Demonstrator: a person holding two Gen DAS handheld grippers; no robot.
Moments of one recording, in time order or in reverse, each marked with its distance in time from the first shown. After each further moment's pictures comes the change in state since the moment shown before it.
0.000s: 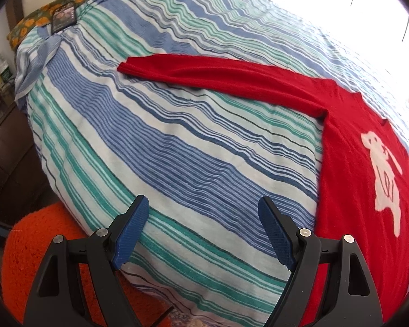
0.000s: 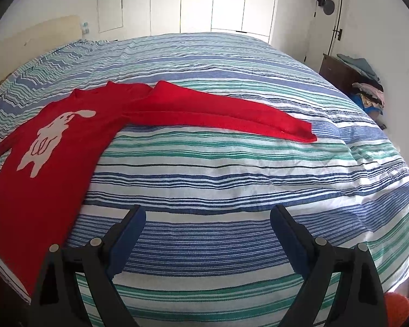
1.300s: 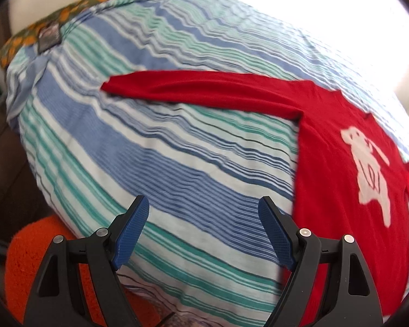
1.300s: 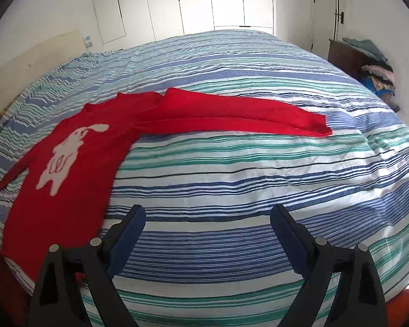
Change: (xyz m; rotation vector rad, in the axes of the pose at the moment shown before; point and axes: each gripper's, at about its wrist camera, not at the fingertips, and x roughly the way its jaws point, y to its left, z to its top) left arm -0.015 -0.020 0.000 0.087 -0.054 -0.050; right arm -0.001 -0.012 0.018 0.144 0.022 0.175
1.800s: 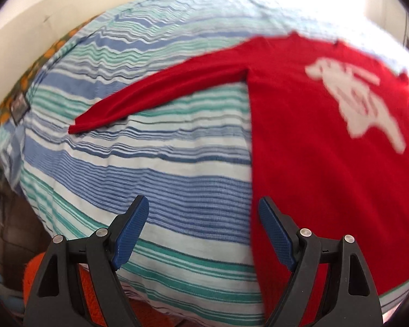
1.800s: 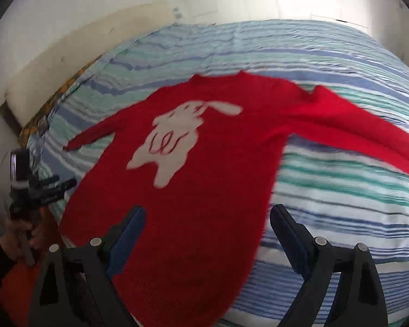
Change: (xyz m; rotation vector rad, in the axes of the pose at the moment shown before) left arm 0.008 -0.067 -0.025 0.390 0.013 0.104; right arm 0.048 0.156 -0.025 -0.371 0.204 0.362
